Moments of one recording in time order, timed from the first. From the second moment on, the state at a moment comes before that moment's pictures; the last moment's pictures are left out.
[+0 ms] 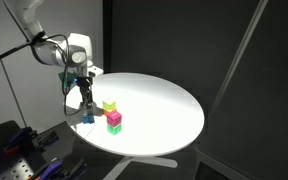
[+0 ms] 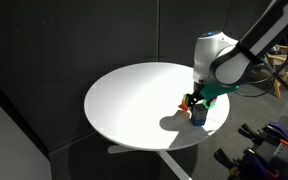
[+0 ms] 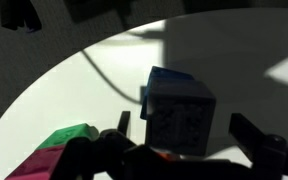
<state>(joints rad) 0.14 0.21 0.01 -2.50 -0.18 2.64 0.66</state>
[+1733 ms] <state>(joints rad) 0.14 -0.16 0.08 -2.59 -0.01 2.30 0.34</state>
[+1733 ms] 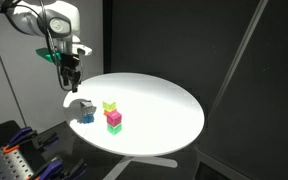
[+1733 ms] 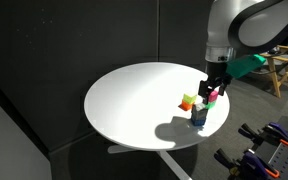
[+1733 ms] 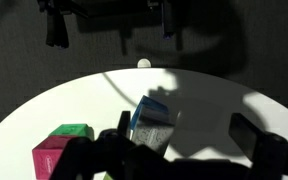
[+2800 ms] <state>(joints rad) 0.14 -0.44 0.09 -2.69 0.00 2.18 0.29</state>
